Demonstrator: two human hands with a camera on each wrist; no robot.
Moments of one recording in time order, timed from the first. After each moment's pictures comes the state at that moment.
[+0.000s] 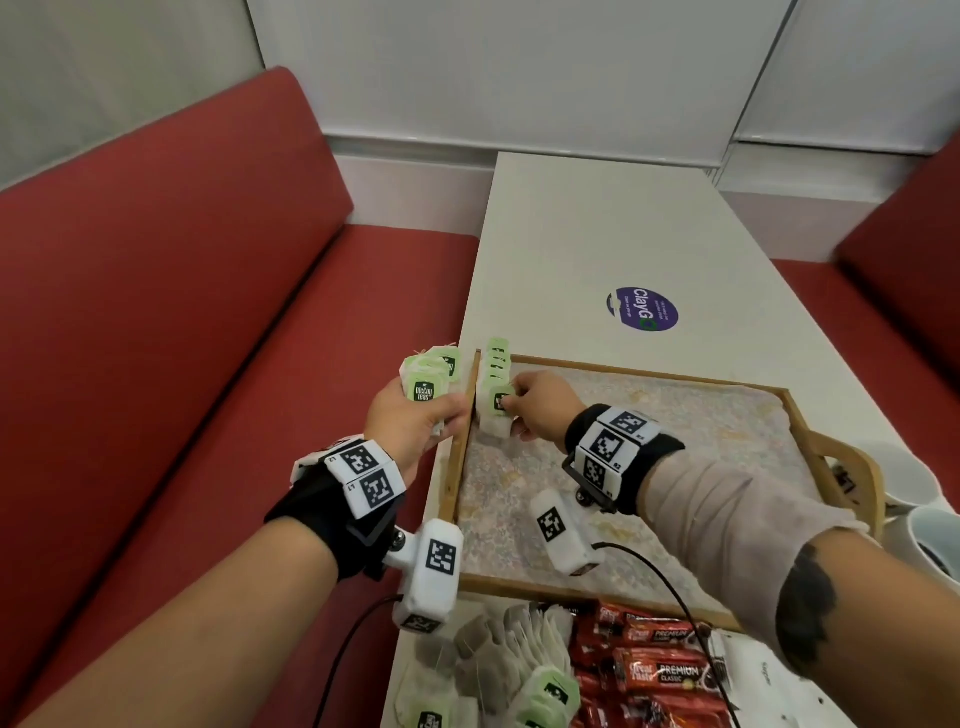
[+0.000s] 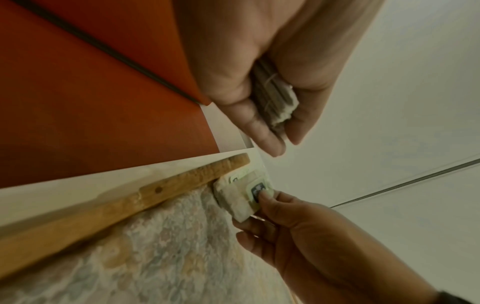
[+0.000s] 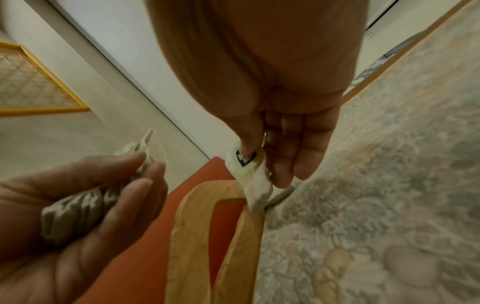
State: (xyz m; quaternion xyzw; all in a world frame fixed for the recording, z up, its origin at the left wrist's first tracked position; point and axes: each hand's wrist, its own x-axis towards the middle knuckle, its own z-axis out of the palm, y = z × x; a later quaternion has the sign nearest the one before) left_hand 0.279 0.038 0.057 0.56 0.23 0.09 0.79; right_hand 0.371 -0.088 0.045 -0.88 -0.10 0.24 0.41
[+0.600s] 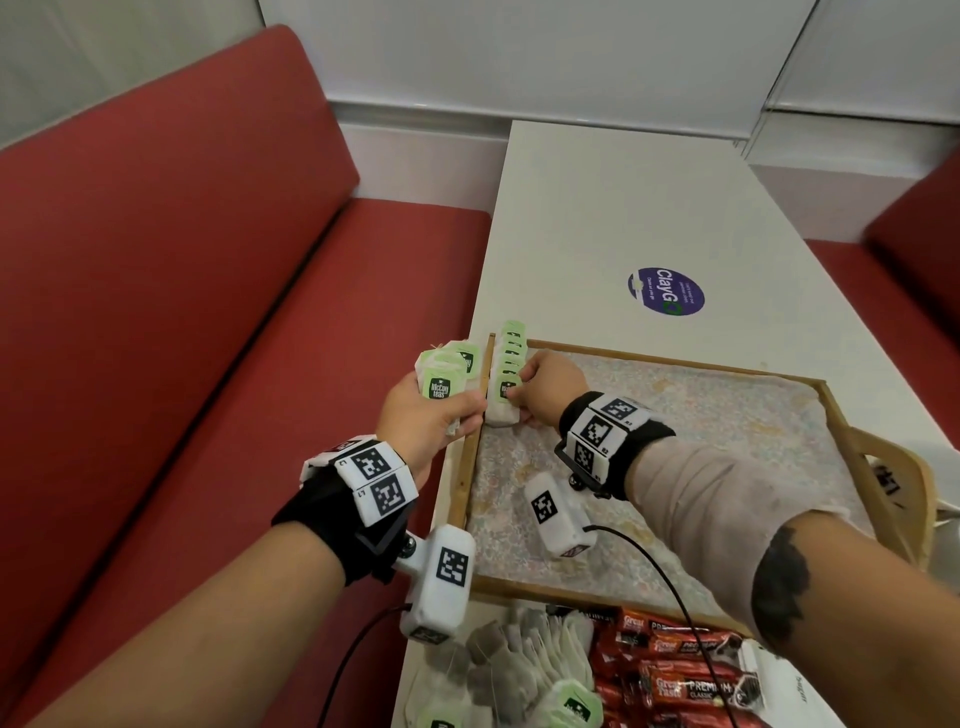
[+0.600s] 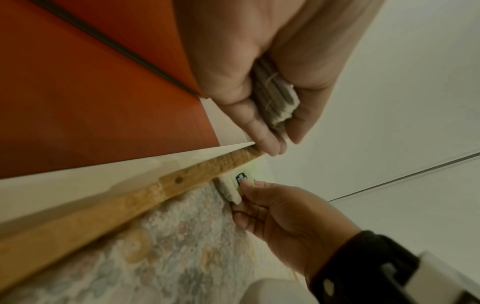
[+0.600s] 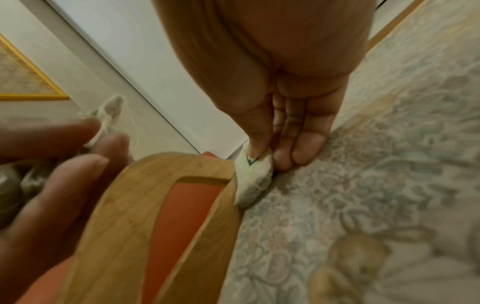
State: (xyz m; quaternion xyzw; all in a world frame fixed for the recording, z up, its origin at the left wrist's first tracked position) left_hand 0.288 0.045 0.034 0.56 0.23 0.07 0.79; right_hand 0.388 -0.071 0.023 -0.90 -0.06 0.19 0.39
